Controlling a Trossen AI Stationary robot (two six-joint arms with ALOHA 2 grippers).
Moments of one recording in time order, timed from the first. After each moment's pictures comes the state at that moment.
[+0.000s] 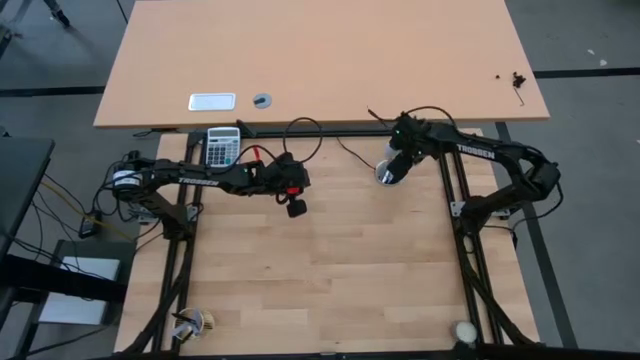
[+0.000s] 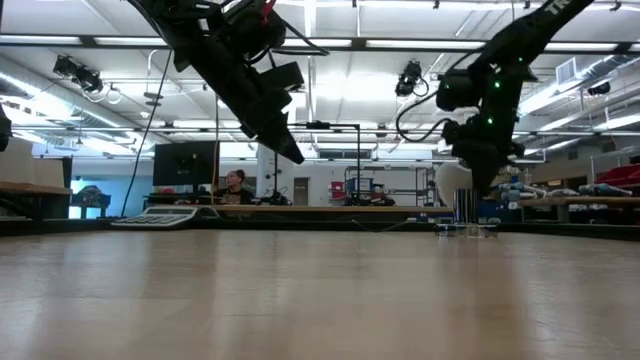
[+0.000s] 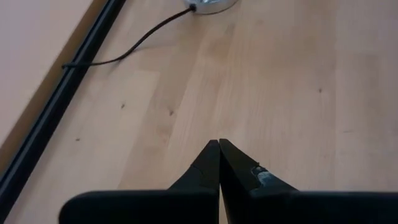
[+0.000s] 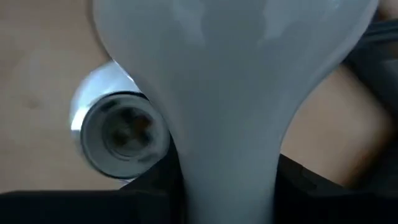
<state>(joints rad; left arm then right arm) 0.21 1.53 0.94 -0.14 -0.18 0.08 -0.76 1.40 0.87 -0.72 0.14 0.03</state>
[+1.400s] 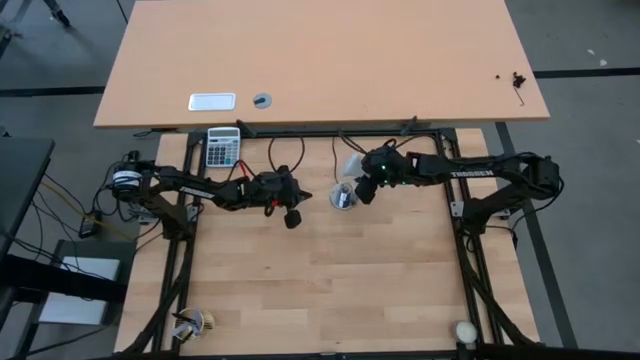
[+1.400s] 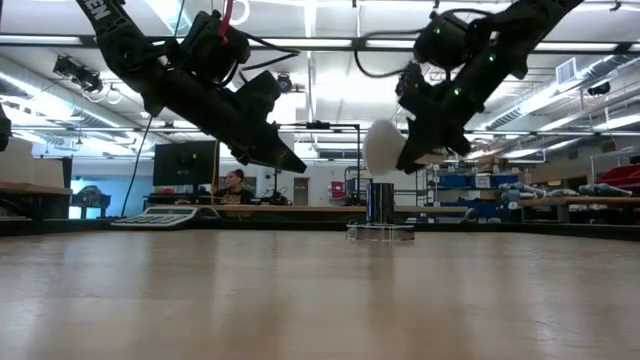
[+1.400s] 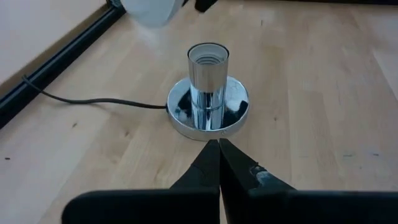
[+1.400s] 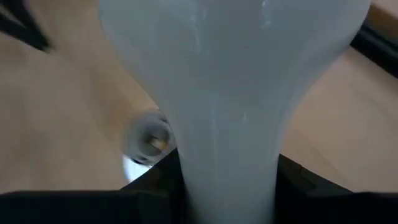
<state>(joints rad) 0.18 1.53 0.62 0.46 -0.08 -0.01 -0.33 1.38 0.79 -0.22 0.13 0.30</state>
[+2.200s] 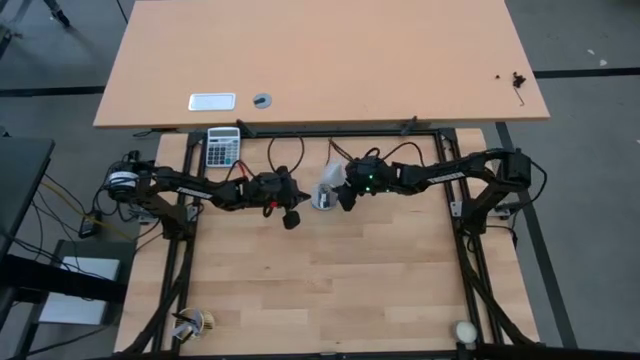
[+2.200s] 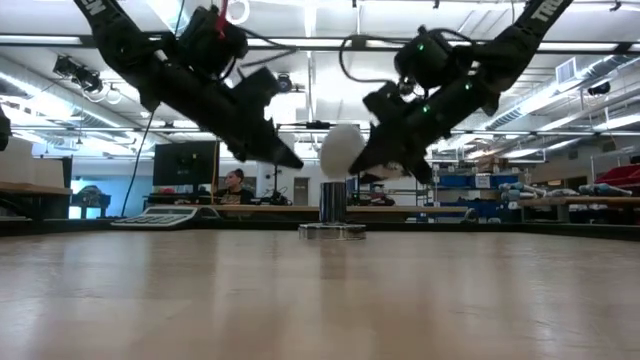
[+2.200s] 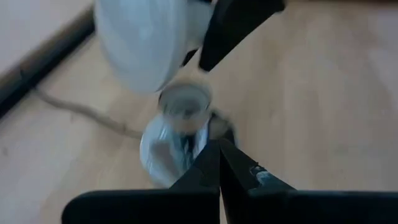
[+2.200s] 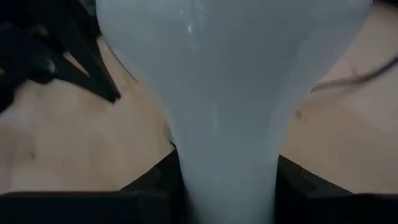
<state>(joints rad) 0.16 1.49 0.62 0.42 -0.08 -0.02 -0.27 1.60 0.76 0.26 0.00 0.44</state>
